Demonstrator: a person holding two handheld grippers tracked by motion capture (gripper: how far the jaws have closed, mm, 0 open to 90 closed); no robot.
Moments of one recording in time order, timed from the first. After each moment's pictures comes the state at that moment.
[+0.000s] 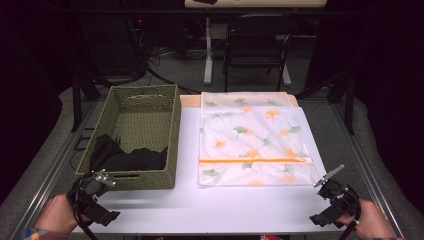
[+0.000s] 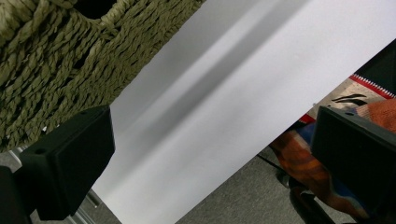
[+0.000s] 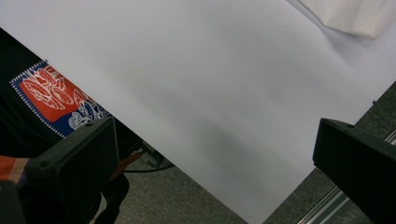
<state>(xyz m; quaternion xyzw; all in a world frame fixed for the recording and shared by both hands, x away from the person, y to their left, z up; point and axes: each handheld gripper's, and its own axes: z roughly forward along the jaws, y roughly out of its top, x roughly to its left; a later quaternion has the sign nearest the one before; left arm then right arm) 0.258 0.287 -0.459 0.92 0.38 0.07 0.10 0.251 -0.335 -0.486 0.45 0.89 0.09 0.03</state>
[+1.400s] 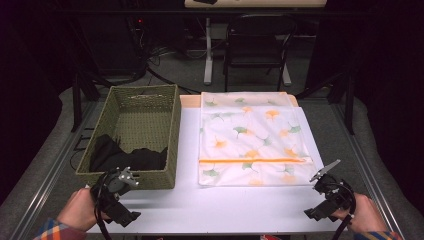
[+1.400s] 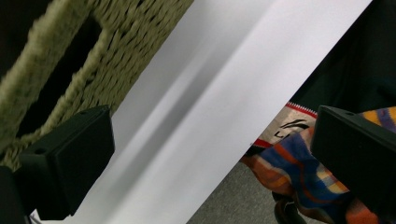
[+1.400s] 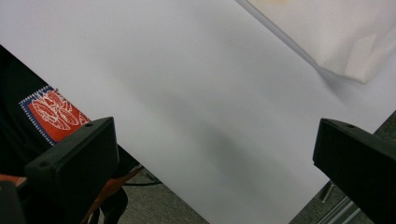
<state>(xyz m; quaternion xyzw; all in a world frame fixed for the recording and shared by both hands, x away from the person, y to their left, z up) 0.259 0.227 -0.440 0.94 0.31 0.05 0.12 0.265 -0.327 -0.484 0.43 0.89 0.12 0.04</state>
